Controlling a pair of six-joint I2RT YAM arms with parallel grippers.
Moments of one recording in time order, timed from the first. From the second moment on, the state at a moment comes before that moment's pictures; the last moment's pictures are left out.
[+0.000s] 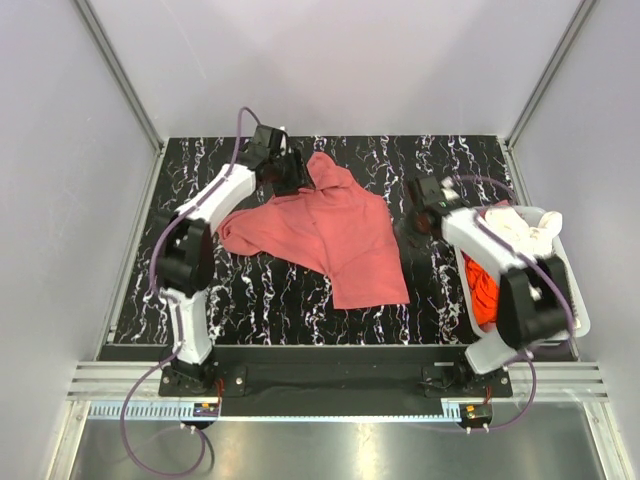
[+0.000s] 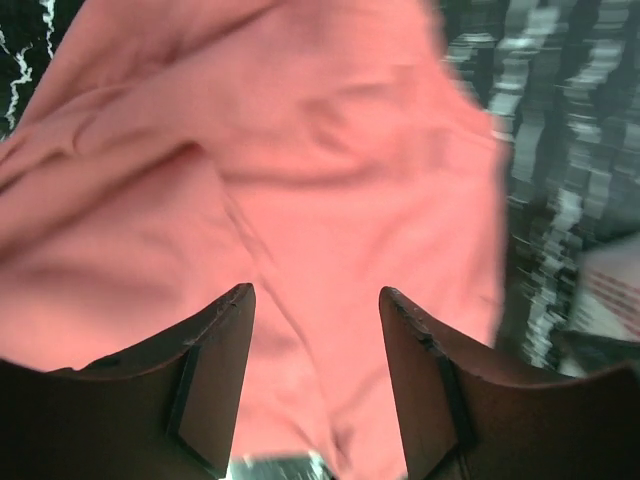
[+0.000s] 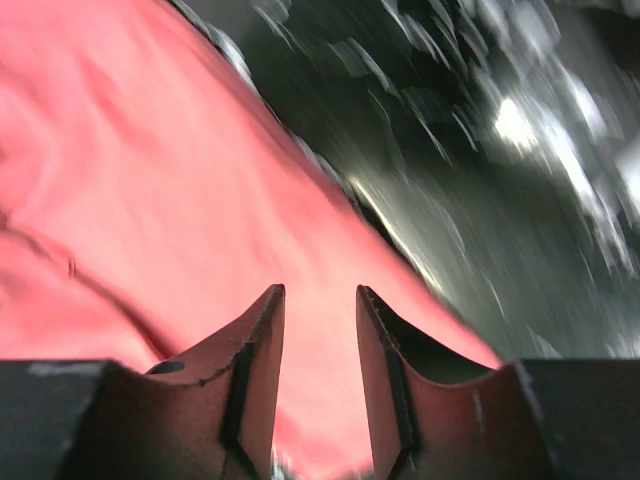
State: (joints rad) left arm -0.35 2.04 1.72 -0.54 0.25 -0.58; right arm 0.33 1.63 1.16 -0.59 0.20 1.00
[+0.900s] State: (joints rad) left arm -0.38 1.62 1.36 -0.55 0.14 -0.51; right arm 0.51 1.36 0.70 -0.72 0.27 1.50
